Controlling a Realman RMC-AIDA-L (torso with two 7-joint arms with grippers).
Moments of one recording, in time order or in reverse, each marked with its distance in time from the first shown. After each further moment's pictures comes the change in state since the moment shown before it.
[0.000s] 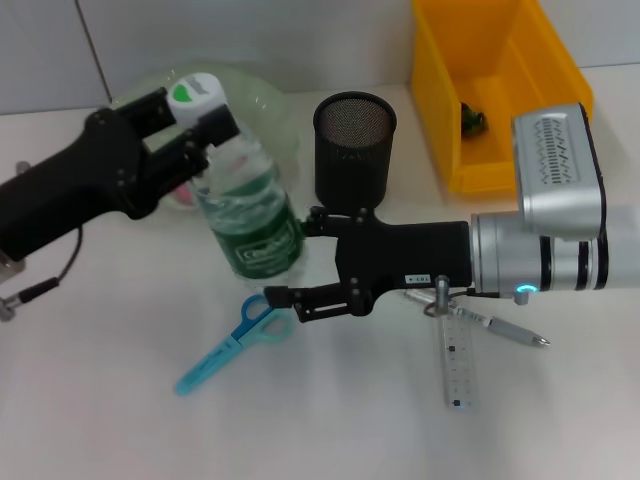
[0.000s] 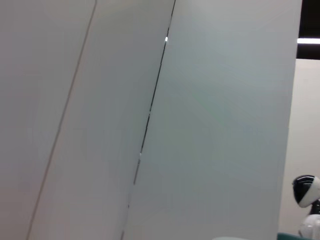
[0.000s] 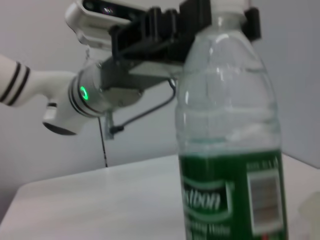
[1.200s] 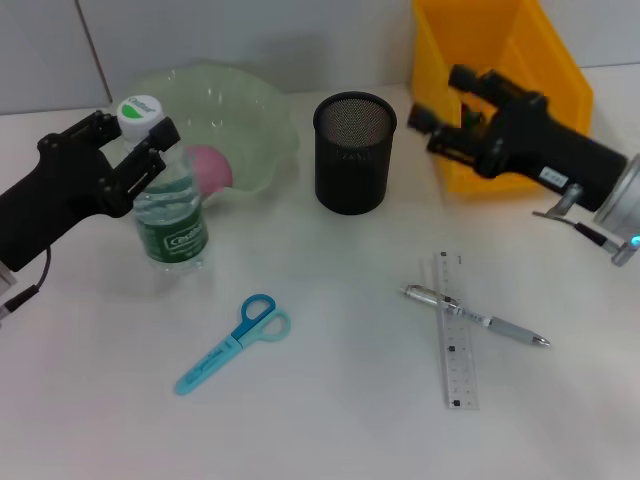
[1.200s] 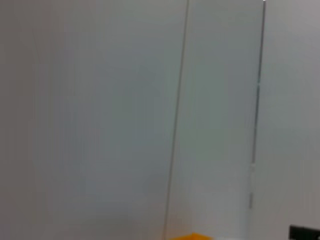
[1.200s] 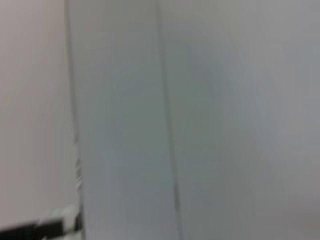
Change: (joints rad) left arm 0.050 -0.017 -0.033 -0.090 -0.067 -0.272 0.284; right arm -0.210 -0.005 0.224 -0.062 0.328 -0.002 -0.107
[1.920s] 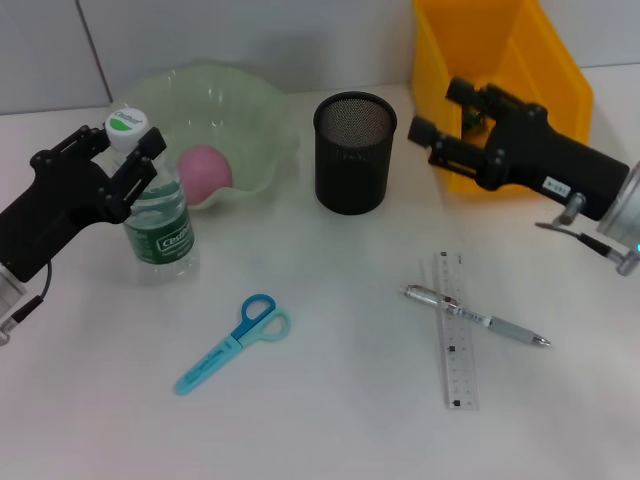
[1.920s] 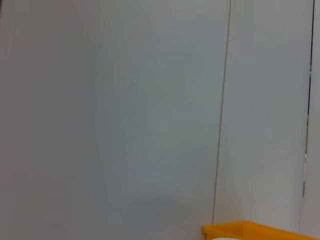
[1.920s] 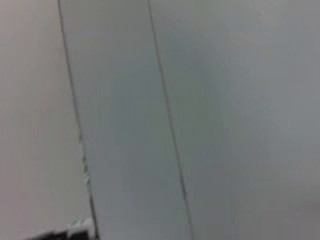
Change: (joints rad) left arm -0.015 -0.006 0.000 -0.132 -0.107 -0.073 0.172; right arm -0.021 -0.014 -0.016 -0.042 -0.061 -0.012 0.111
